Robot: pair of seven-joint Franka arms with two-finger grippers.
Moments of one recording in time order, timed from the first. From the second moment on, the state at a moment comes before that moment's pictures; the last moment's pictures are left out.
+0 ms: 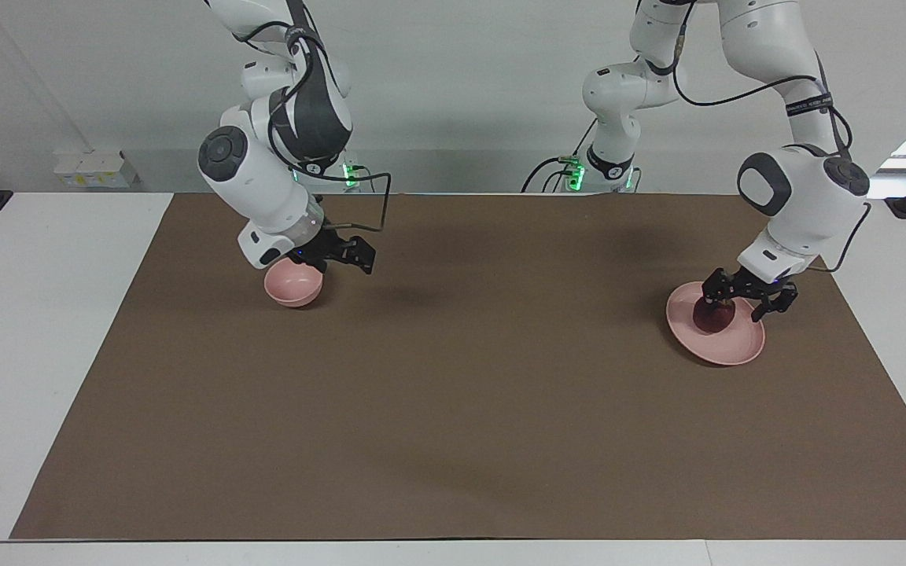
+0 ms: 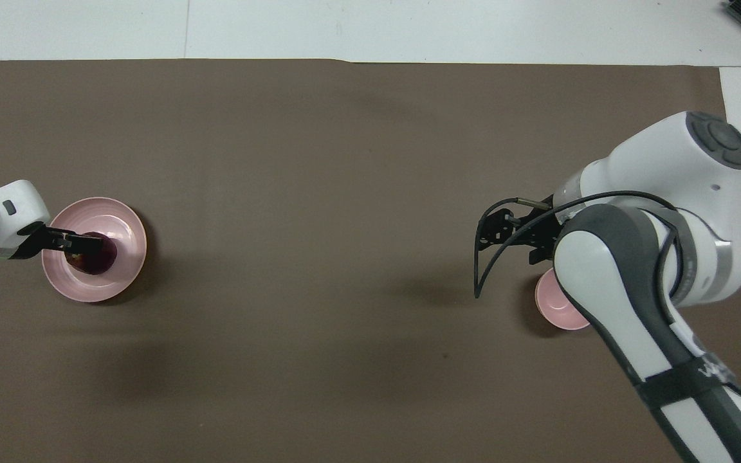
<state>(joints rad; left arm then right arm) 0.15 0.10 -0.01 -2.17 -0.12 2.35 0.51 0.16 0.13 0.05 -1.88 0.35 1.86 0.32</state>
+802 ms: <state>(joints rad) 0.15 0.09 -0.02 -2.20 -0.13 2.36 0.48 0.34 0.19 0.05 -1.88 0.64 2.04 0.64</state>
